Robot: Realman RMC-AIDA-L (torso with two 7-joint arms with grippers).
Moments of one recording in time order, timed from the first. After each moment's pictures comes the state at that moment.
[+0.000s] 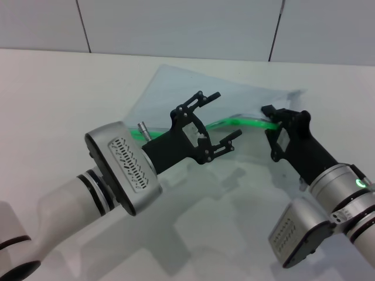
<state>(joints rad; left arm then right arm) -0.71 -2.05 0.14 -0.31 1.83 1.17 0.34 0.51 2.03 -2.86 -0.54 1.27 -0.97 -1.49</state>
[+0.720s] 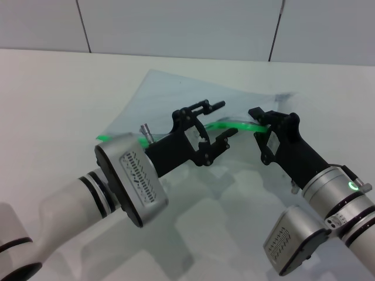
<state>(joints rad) -0.71 -2.05 0.14 -0.32 1.83 1.15 0.49 0.51 2.03 -2.88 -0.56 1.22 -0.98 -1.48</state>
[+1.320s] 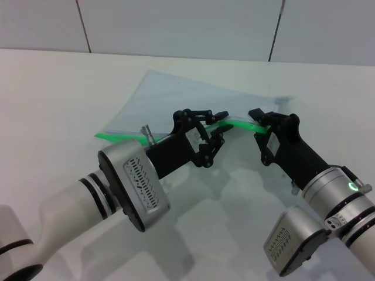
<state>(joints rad) -0.70 -2.05 0.14 -0.32 1.83 1.15 0.55 0.51 2.03 -2.88 -0.56 1.22 -0.97 -1.48</state>
